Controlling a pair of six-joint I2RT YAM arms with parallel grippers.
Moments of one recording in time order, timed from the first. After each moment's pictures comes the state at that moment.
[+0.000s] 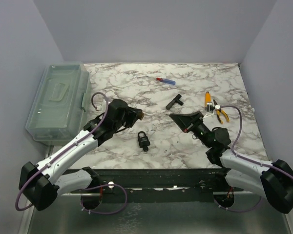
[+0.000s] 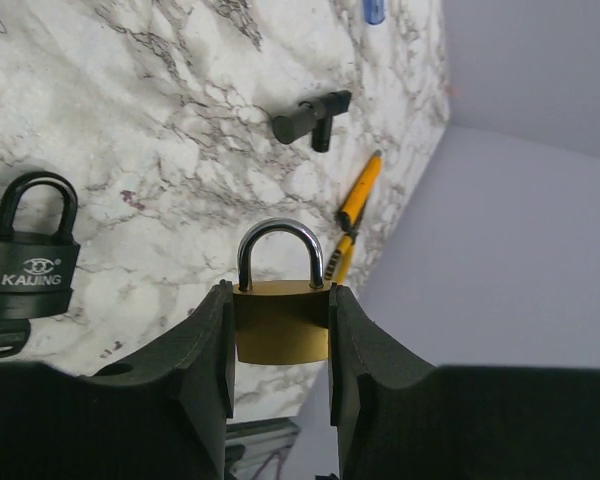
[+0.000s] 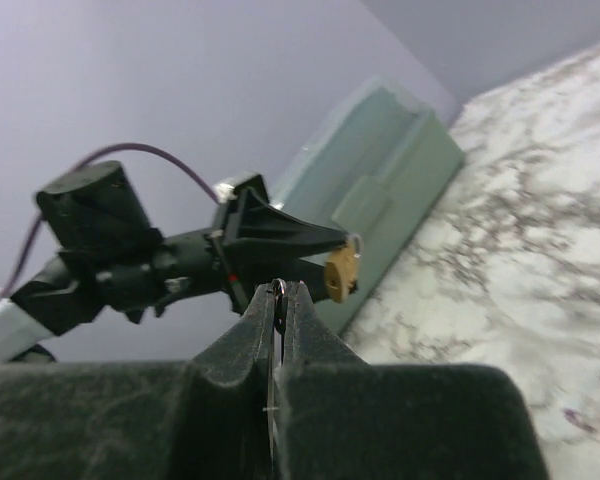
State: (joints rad) left arm -0.70 1.12 0.90 -0.43 -0.24 -1.56; right arm 0.60 1.00 0.19 1.09 -0.17 0.94
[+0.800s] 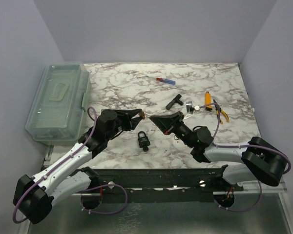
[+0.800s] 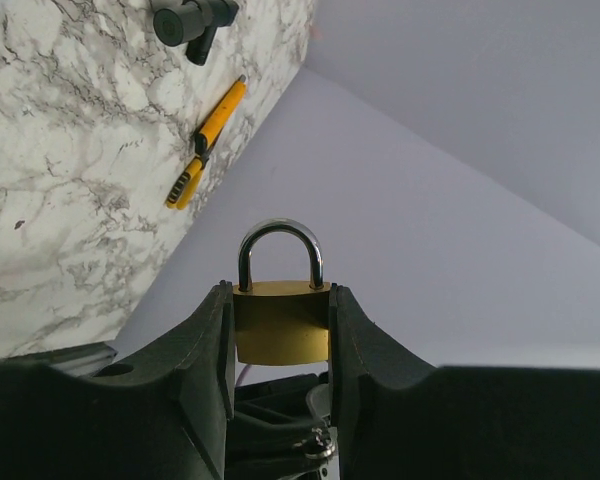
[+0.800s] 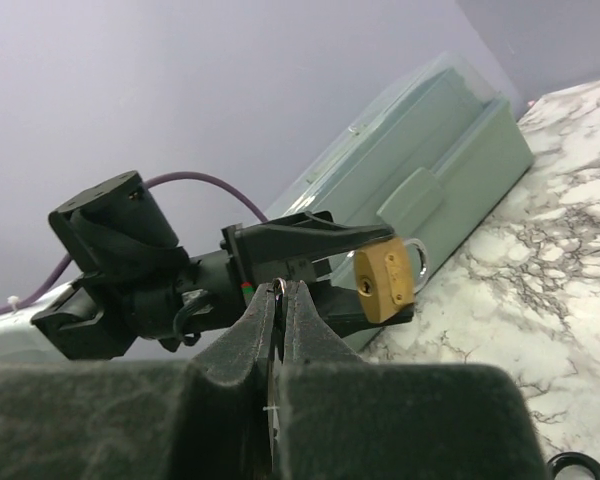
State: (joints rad) left arm -0.63 0.91 0.60 -0.07 -0.04 -1.97; right arm 0.90 1.35 0.38 1.37 -0.01 0.79
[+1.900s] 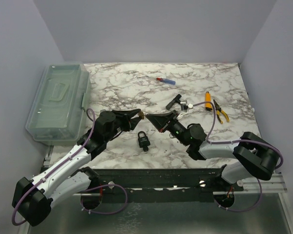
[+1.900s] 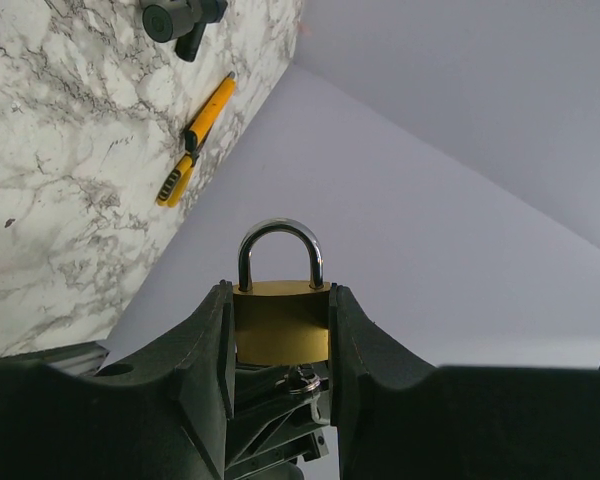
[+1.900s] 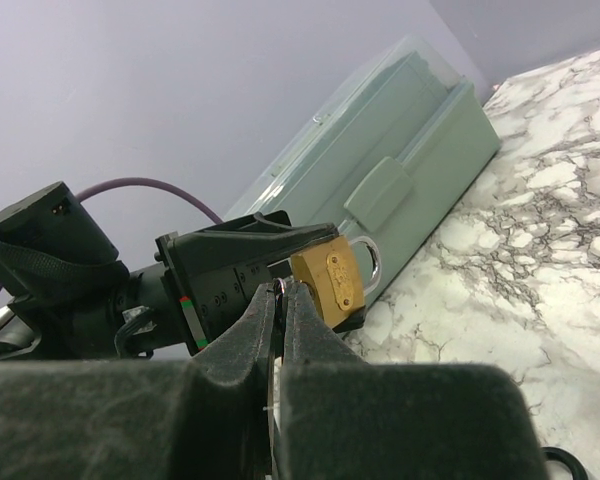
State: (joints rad) left arm -0.63 0.87 0.58 -0.05 -0.04 -1.98; right arm 0.92 1.45 0.44 1.34 0.05 0.78
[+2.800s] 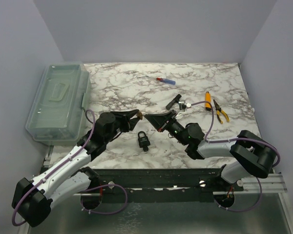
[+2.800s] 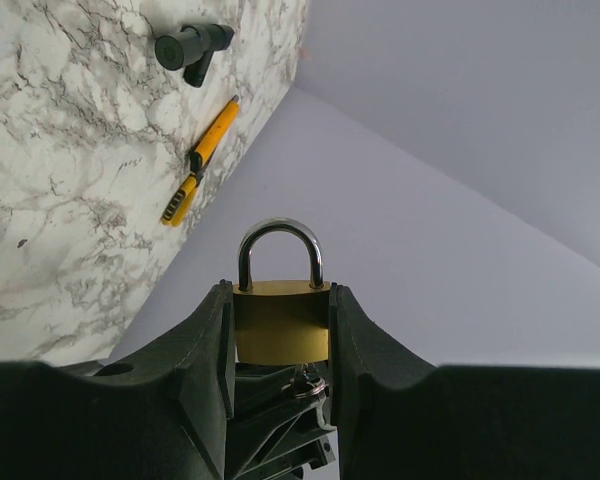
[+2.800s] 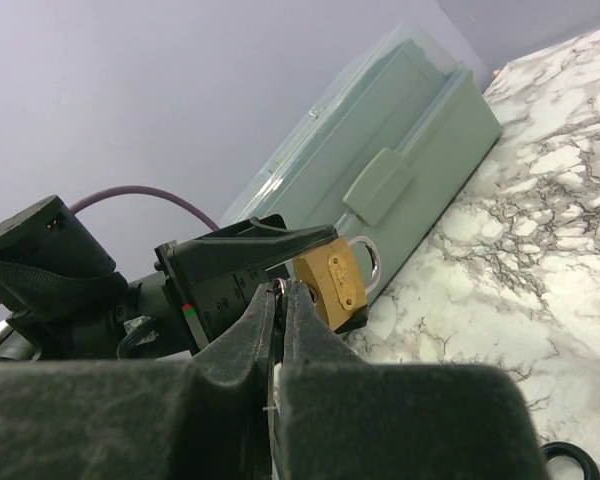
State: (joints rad) left arm -0.63 0.87 0.56 -0.05 -0.09 -1.98; right arm 0.92 1.49 0.46 1.34 0.05 0.81
